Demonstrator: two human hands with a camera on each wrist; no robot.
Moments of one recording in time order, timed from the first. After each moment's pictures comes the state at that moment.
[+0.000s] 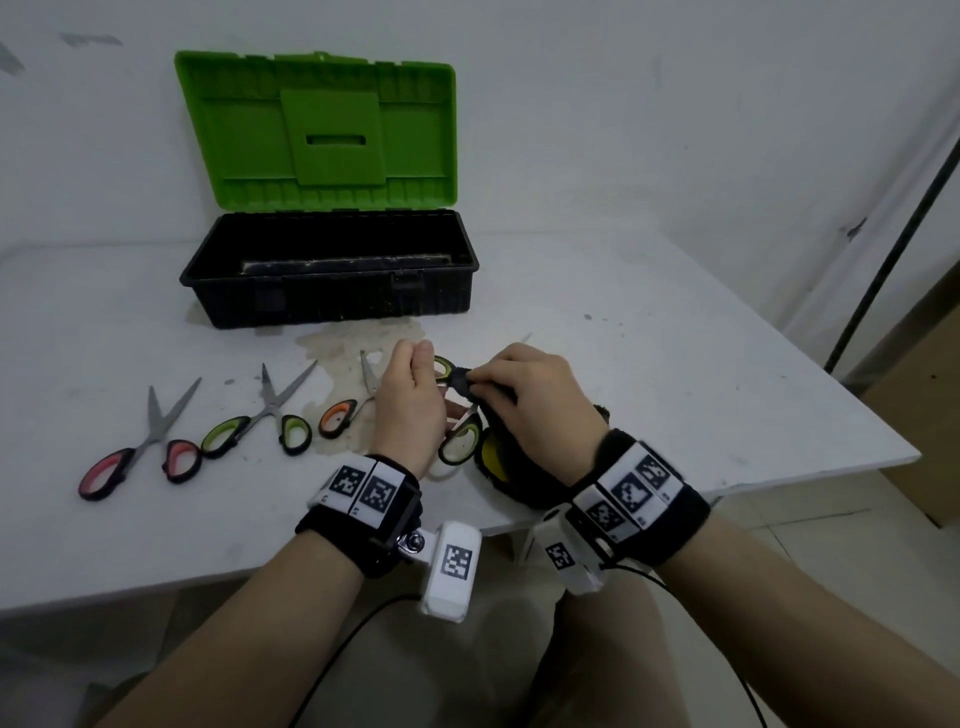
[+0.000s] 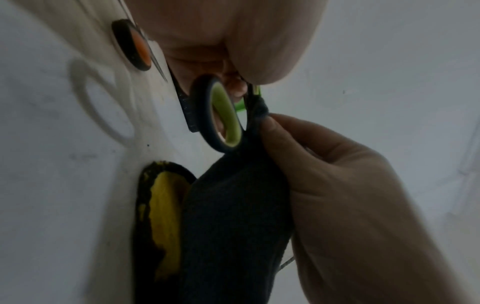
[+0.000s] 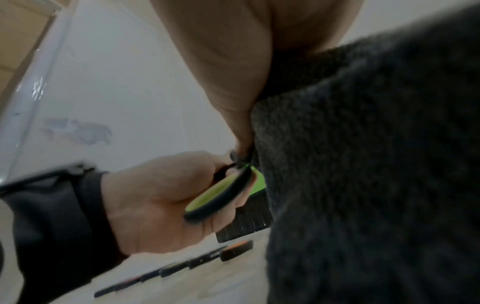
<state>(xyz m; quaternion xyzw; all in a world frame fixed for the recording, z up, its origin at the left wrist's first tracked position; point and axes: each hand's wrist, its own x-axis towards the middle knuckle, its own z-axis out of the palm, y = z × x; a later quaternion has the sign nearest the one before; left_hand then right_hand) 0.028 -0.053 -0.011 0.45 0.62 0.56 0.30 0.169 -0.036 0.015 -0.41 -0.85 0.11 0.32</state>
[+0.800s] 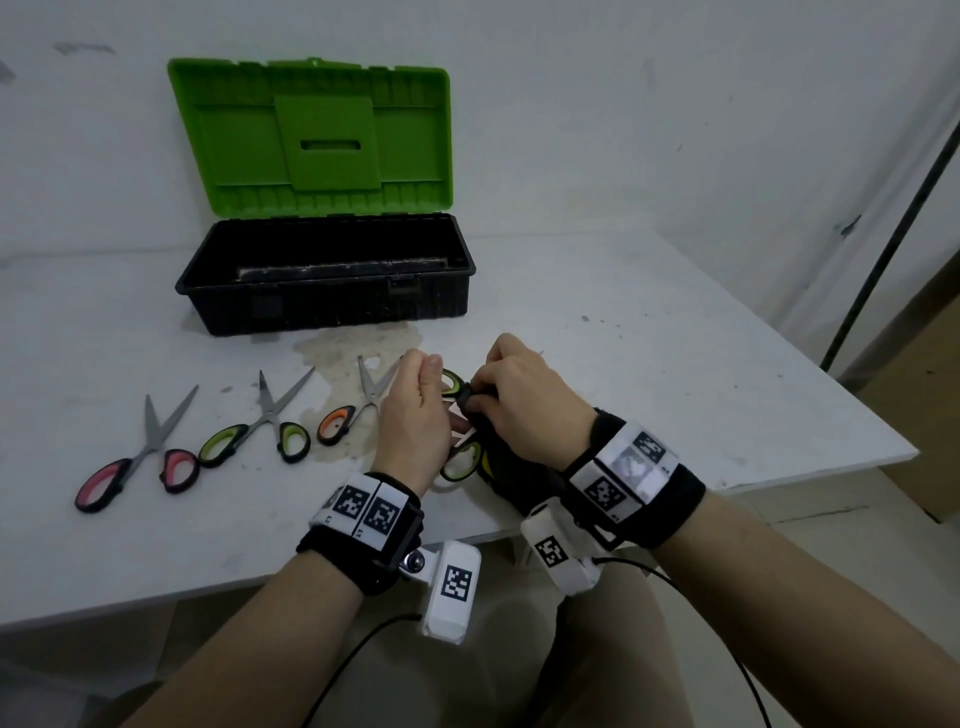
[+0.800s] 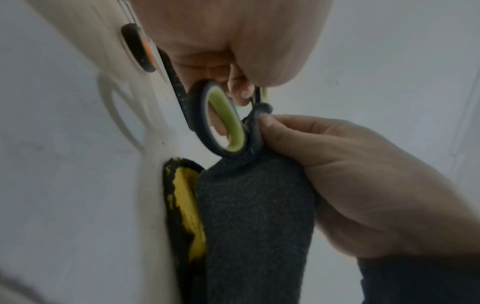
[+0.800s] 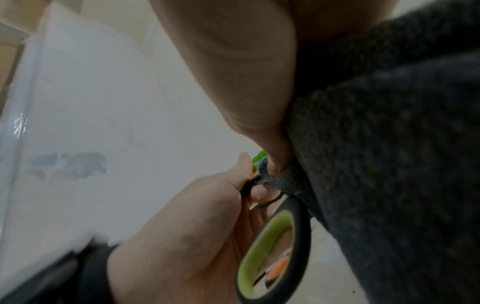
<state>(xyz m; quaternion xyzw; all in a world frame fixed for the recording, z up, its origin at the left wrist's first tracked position) 0.031 -0.058 -0.019 0.50 0.61 0.55 0.28 0.159 -0.032 0.032 -0.48 -0.85 0.16 0.15</state>
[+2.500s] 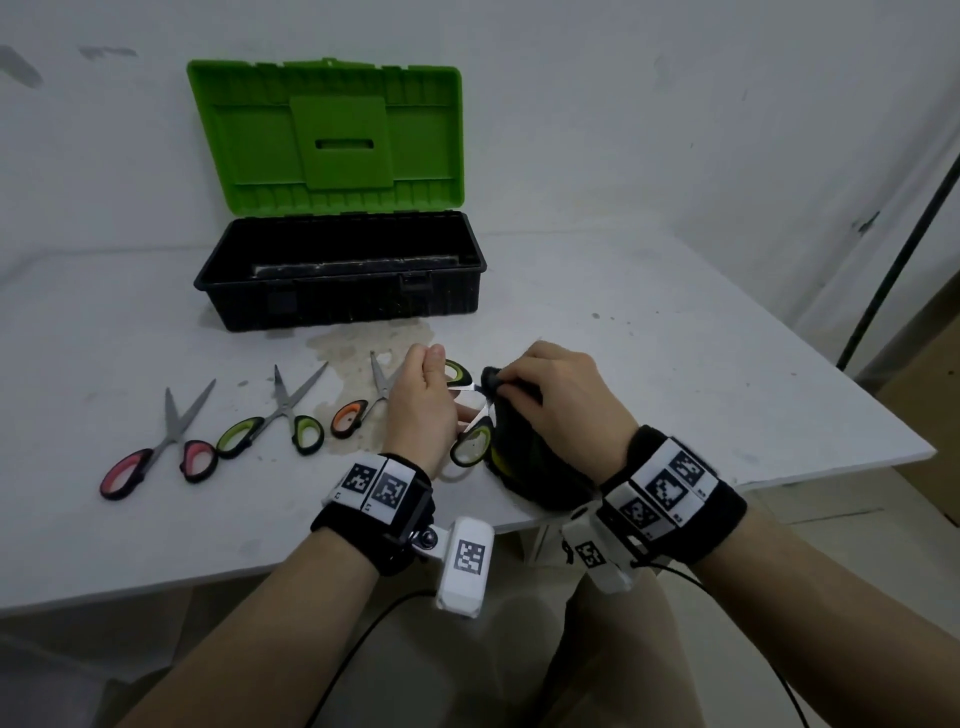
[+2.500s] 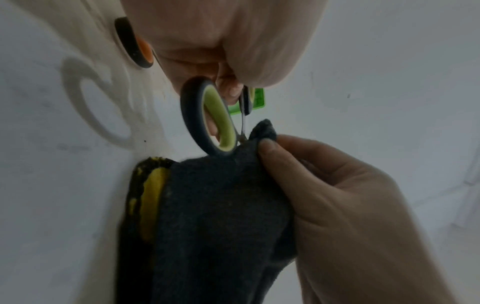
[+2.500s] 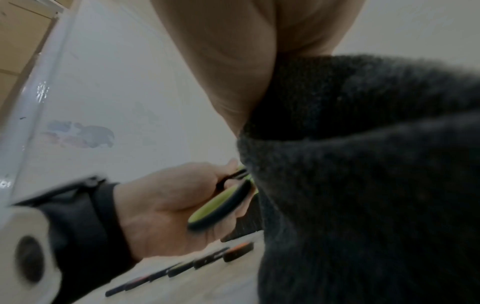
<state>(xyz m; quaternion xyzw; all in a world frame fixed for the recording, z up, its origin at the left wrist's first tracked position) 0.030 -0.050 -0.016 0.43 0.62 0.56 0.35 0.185 -0.034 0.018 -0.42 -0.86 0.10 0.28</state>
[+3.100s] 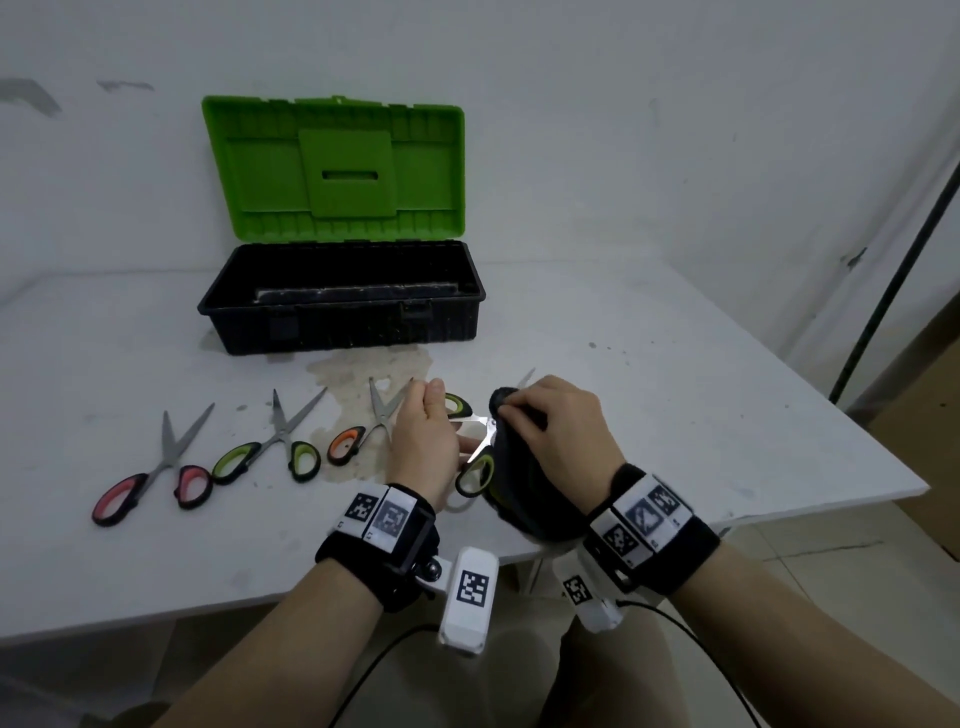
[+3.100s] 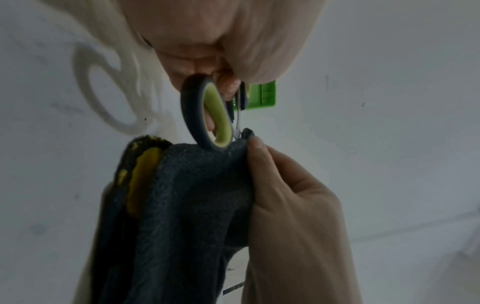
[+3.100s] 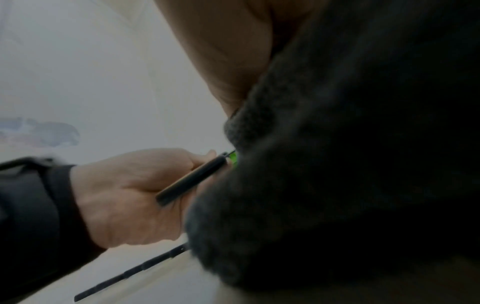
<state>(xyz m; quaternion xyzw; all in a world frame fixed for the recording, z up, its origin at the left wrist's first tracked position) 0.036 -0.048 -0.024 0.38 0.61 0.58 0.38 0.187 -0.025 0.002 -0.48 -0.81 0.10 0.32</state>
